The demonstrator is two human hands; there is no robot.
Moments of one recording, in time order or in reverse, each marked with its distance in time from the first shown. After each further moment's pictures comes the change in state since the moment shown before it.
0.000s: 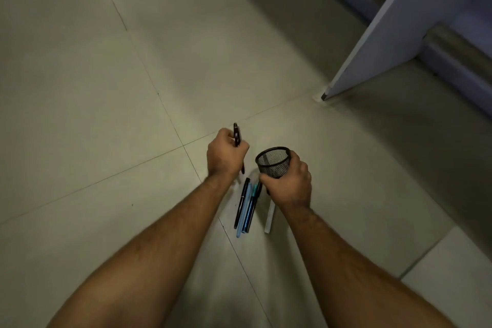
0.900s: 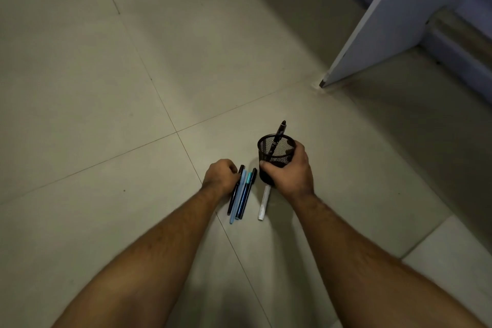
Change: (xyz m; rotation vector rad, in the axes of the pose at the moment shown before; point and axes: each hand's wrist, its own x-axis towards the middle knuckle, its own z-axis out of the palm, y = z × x) left_hand -0.027 -0.079 0.027 0.409 -0.385 -0.144; right_hand 0.008 0.023 -0.008 0.252 -0.056 0.025
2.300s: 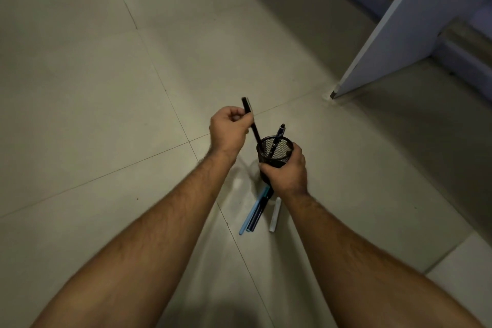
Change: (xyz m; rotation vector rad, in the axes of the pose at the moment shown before) left_hand 0.013 0.086 -0.086 -0.903 0.332 0.193; right_hand 0.009 -0.025 0.031 0.072 -0.003 0.013
